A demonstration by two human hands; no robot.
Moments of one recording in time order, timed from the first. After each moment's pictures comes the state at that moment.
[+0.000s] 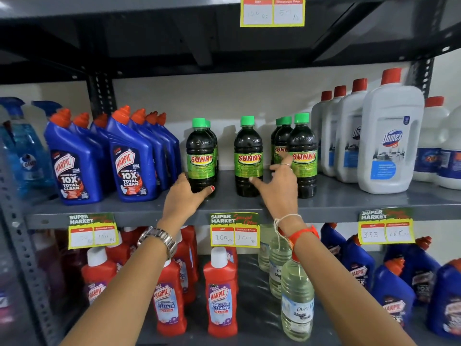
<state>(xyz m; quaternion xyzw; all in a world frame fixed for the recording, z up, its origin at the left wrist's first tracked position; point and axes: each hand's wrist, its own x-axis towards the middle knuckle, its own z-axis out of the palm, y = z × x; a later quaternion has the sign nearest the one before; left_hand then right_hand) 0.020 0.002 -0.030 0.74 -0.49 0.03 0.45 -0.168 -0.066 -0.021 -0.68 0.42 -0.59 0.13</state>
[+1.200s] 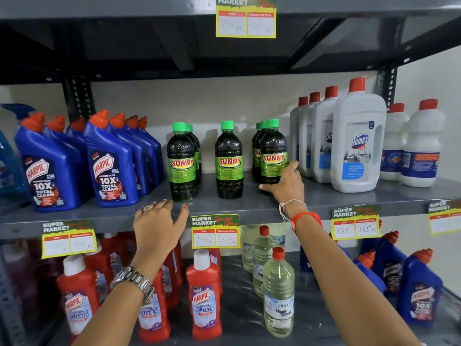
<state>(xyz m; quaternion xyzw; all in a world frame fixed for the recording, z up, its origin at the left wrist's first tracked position) 0.007 0.037 -0.072 0.77 -0.50 0.29 0.27 -0.222 -0.103 -0.013 -0.67 0.54 -0.48 0.17</state>
